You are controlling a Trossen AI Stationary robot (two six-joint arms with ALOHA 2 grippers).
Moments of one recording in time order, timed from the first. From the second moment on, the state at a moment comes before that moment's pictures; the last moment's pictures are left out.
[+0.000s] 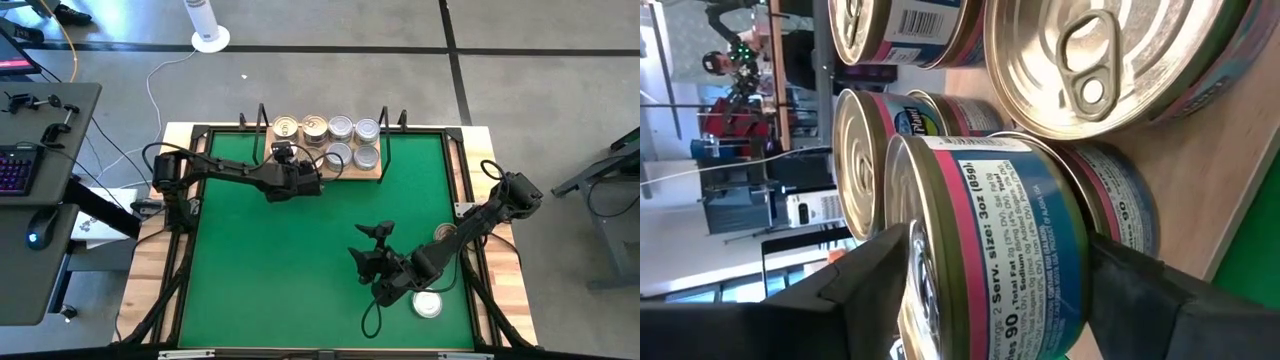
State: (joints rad) left arm 0.13 1.87 1.24 -0.76 -1.02 0.11; right arm 0.61 1.67 1.05 -0.35 1.09 0.16
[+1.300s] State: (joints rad) left arm 0.14 1.85 1.40 -0.94 -0.85 0.13; right arm 0.59 1.67 1.05 -0.35 1.08 0.16
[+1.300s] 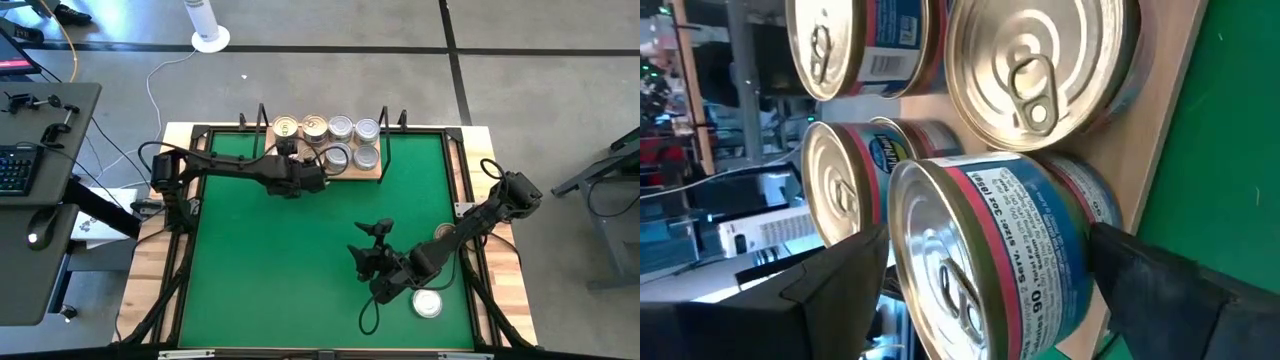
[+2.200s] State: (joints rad) left arm -0.22 1.43 1.17 -0.59 -0.69 -0.13; right arm 0.65 1.67 1.05 -0.51 0.91 0.27
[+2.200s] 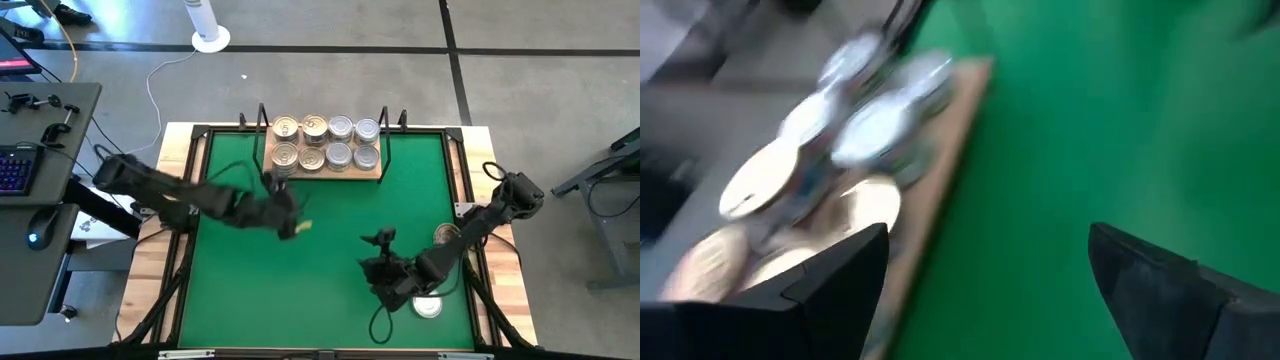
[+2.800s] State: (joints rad) left arm -0.58 1.55 0.83 0.13 -0.96 -0.20; right arm 0.70 1.48 1.05 -0.95 -0.16 0.88
